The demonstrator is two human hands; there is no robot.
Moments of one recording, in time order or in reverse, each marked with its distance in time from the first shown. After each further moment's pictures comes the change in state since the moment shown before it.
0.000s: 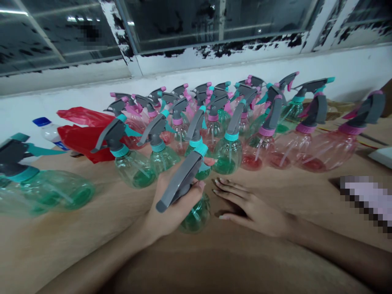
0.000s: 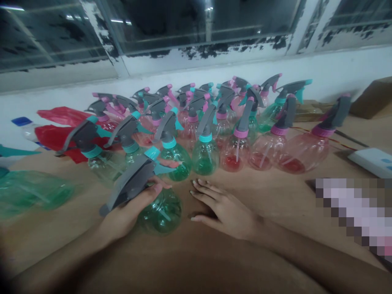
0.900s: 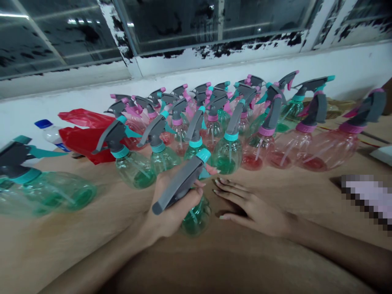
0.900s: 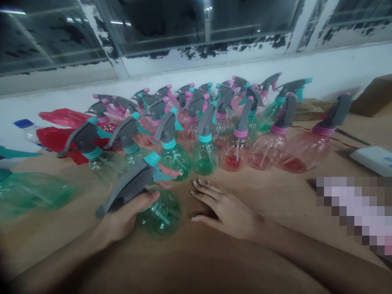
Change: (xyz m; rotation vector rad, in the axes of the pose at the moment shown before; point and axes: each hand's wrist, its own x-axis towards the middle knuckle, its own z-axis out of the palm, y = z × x) left_hand 0.000 0.002 -0.006 -0.065 -0.080 -0.087; right_hand 0.001 -0.002 -0.003 0.034 -0.011 0.013
